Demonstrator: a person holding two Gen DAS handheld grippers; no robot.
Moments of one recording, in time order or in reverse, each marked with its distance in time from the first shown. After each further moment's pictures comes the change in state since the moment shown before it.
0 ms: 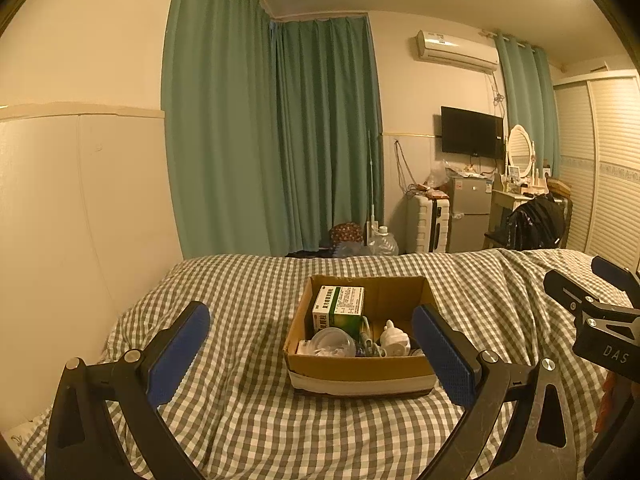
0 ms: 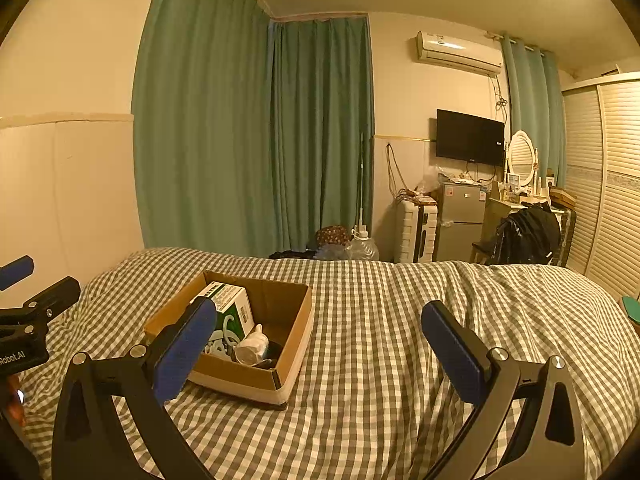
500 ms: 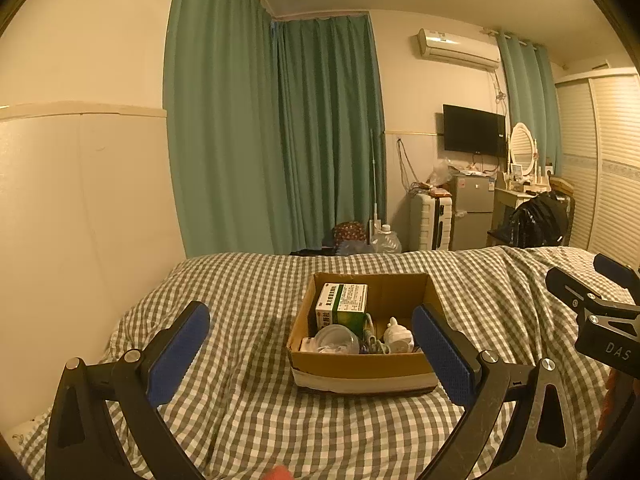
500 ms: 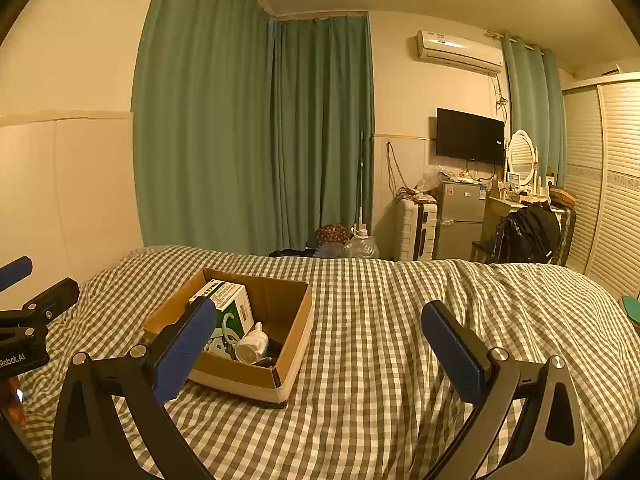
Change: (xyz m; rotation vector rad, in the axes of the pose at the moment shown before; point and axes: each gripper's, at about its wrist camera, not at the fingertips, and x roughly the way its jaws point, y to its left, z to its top) left arm 0.000 0.000 -0.006 0.003 0.004 0.015; right arm 0.000 0.003 -0.002 -0.003 0.007 -0.002
